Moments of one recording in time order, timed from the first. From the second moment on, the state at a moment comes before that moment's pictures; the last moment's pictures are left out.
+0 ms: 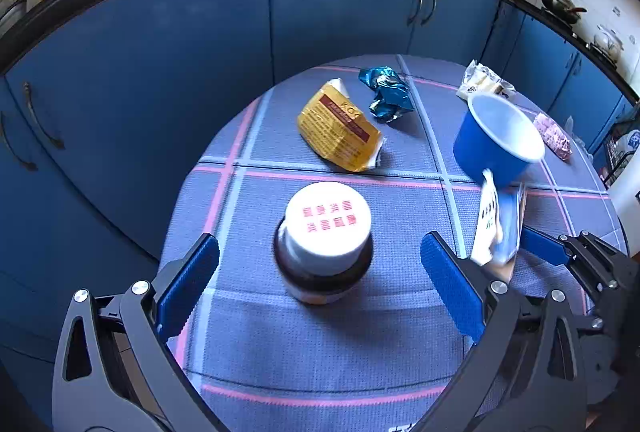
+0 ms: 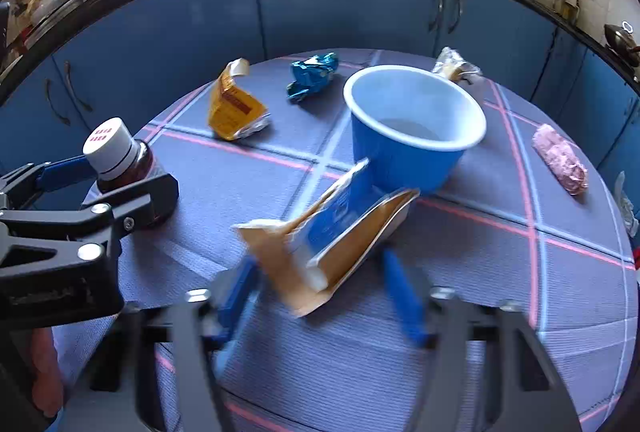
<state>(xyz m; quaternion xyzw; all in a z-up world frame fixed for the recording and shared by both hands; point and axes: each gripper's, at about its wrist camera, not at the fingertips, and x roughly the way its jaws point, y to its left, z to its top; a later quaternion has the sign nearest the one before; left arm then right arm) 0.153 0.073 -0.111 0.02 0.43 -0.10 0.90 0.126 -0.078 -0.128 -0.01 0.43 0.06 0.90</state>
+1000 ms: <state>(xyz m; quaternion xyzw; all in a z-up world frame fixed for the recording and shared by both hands) 0.126 0.040 -0.090 0.01 0.42 -0.12 0.90 0.085 -0.133 -0.089 0.03 0.40 0.07 0.91</state>
